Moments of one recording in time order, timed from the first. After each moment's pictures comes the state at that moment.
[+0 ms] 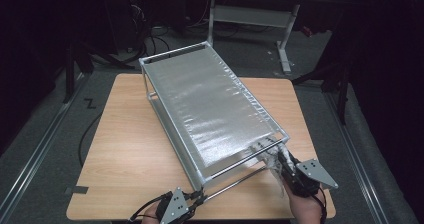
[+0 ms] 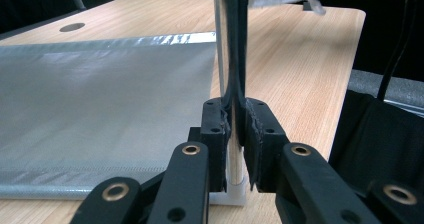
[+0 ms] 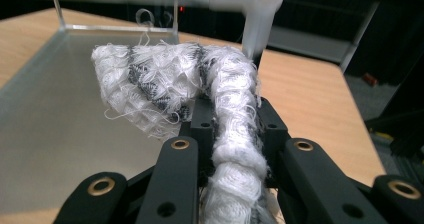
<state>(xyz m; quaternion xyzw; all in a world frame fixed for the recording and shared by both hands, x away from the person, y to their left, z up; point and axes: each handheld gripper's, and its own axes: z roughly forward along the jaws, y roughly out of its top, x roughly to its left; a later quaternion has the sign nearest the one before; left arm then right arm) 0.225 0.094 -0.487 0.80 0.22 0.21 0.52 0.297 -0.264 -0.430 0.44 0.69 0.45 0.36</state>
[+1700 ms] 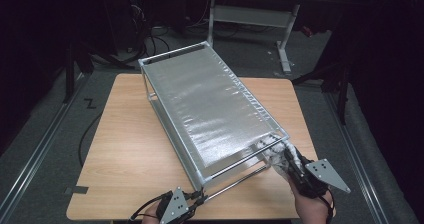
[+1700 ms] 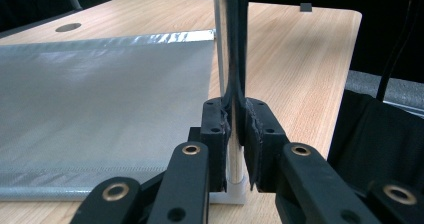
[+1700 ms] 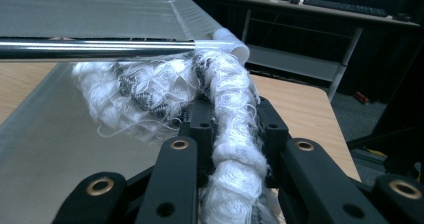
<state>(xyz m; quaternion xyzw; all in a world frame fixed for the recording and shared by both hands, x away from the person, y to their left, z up) 0.226 0.094 -0.487 0.80 0.22 0.21 0.52 0.287 -0.271 -0.405 0.43 0.66 0.48 0.39</state>
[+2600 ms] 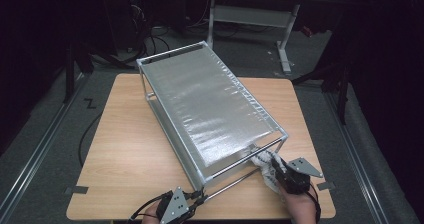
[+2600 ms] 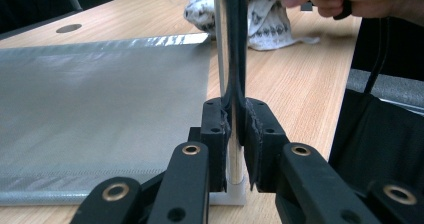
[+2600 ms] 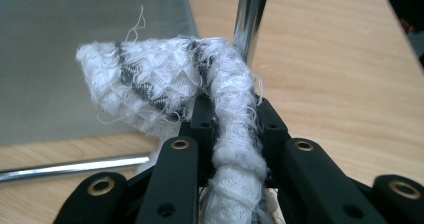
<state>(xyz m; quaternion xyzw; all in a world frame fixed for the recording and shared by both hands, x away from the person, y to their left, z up) 0.227 0.094 -0.487 0.80 0.22 0.21 0.52 0.321 -0.268 -0.474 0.47 0.73 0.39 0.30</state>
